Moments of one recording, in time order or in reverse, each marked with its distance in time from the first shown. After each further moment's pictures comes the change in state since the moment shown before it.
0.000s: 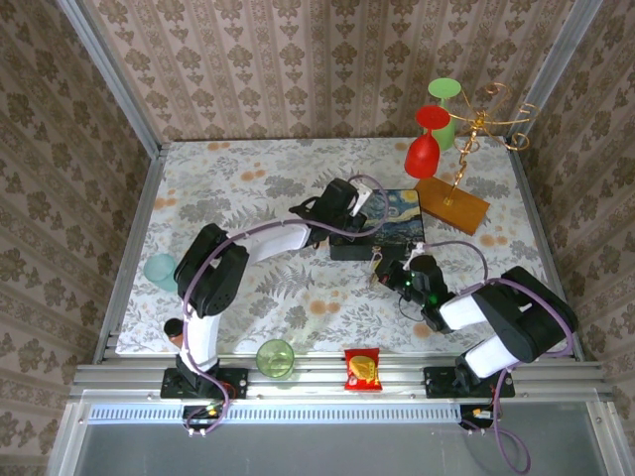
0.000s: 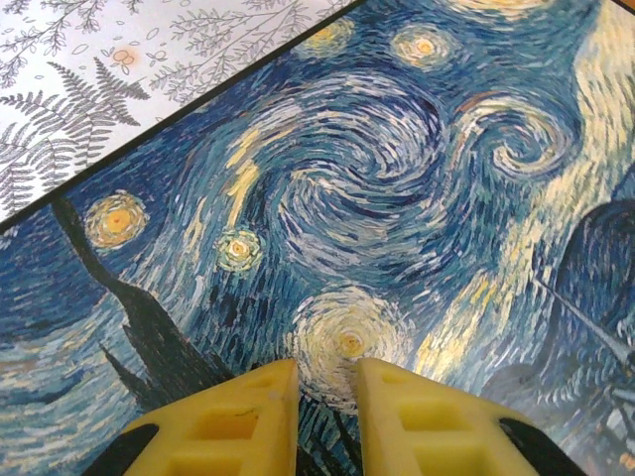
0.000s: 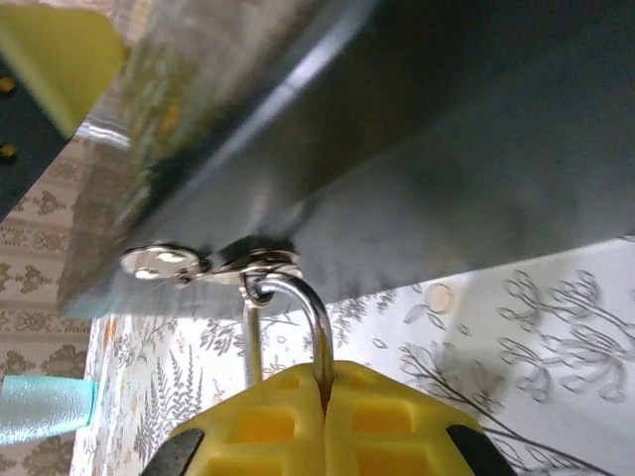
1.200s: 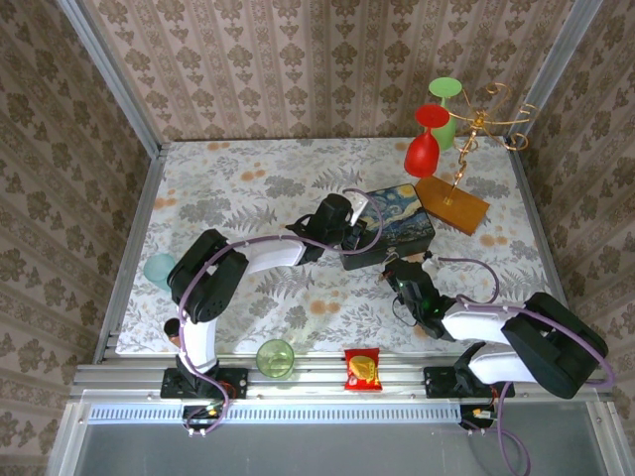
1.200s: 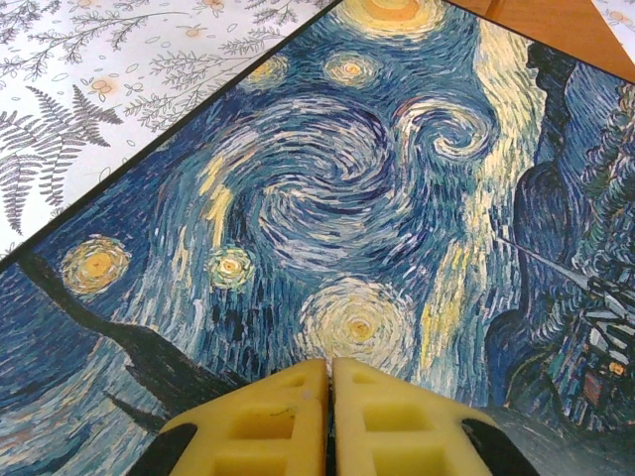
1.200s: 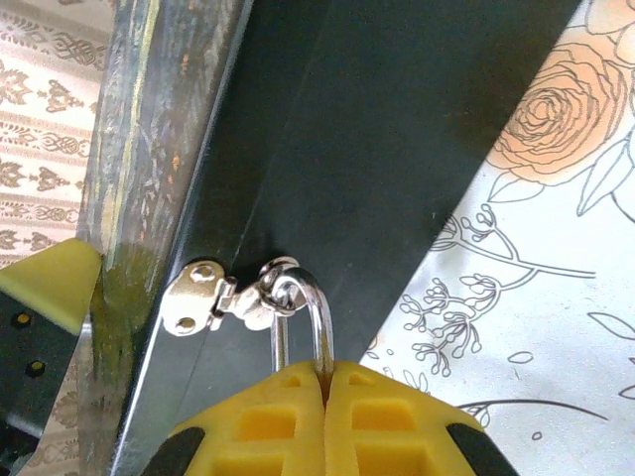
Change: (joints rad) left arm -0.016 -0.050 -0.198 0.290 0.009 -0.064; right arm 0.184 -0.221 0.043 -0.359 0.519 0.374
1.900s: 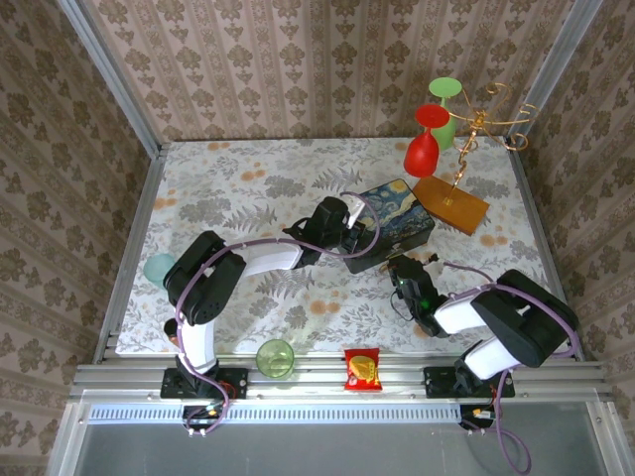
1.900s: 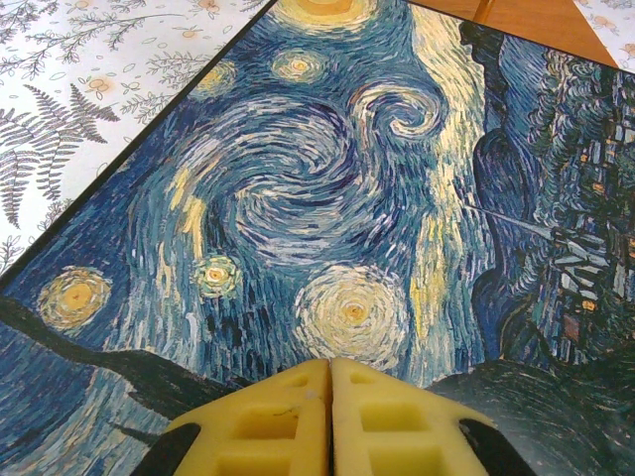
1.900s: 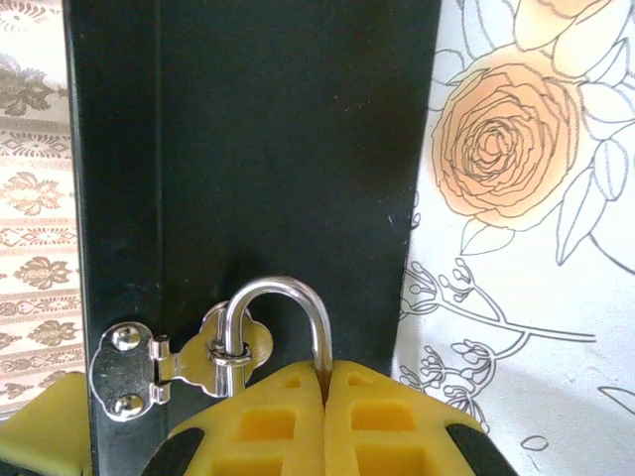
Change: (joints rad) left arm 0.002 -0.024 -0.050 0.044 0.010 0.000; right arm -0.060 0.190 -0.021 0.256 0.021 0.182
